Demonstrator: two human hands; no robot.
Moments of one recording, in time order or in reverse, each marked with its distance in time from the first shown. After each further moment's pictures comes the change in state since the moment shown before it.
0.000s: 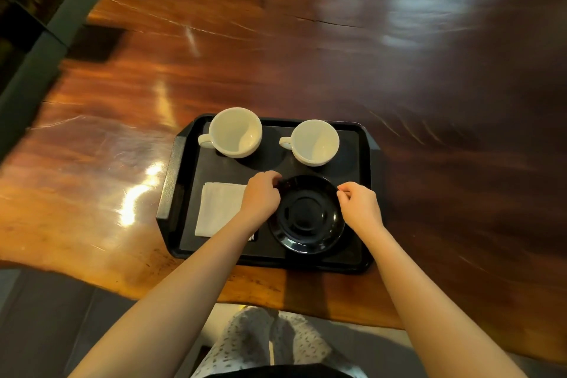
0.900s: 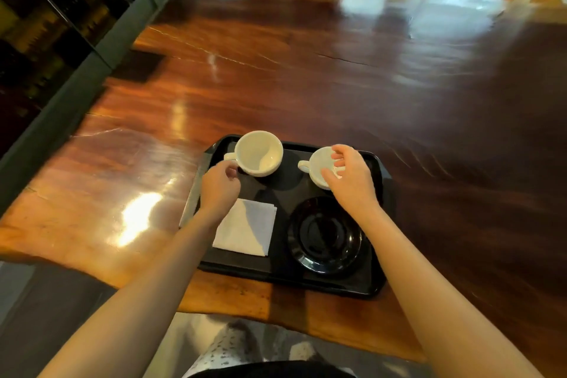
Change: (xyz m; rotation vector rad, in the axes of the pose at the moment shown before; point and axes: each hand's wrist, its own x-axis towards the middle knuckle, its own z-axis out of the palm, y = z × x) left_hand 0.004 -0.046 -0.091 -0.149 0.392 -0.049; right_hand 0.006 -0.100 -0.026 0.176 0.119 -0.373
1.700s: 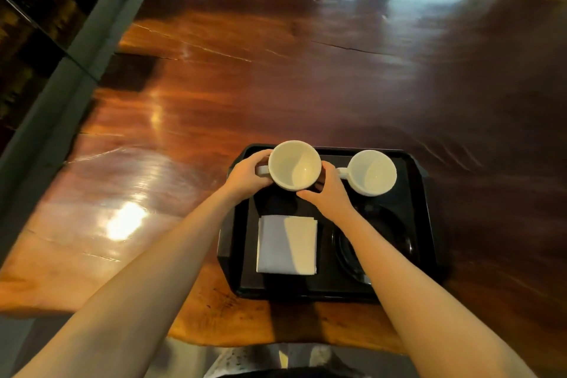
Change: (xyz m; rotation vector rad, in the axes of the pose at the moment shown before) left_hand 0.094 -0.015 -0.020 -0.055 -0.520 0.298; right_hand 0.022 -0.009 0.131 0.218 -0.184 0.183
